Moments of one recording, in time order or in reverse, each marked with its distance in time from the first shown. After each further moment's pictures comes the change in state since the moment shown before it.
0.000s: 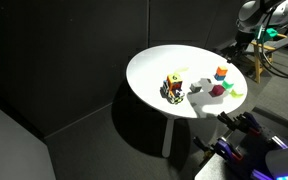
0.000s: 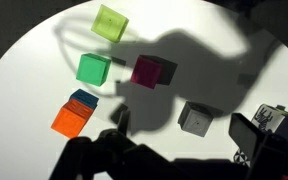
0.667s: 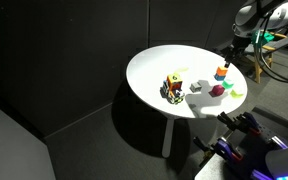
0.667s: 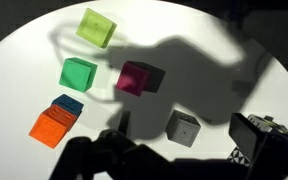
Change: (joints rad) arm -0.001 0.004 0.034 -0.034 0.000 0.003 -0.002
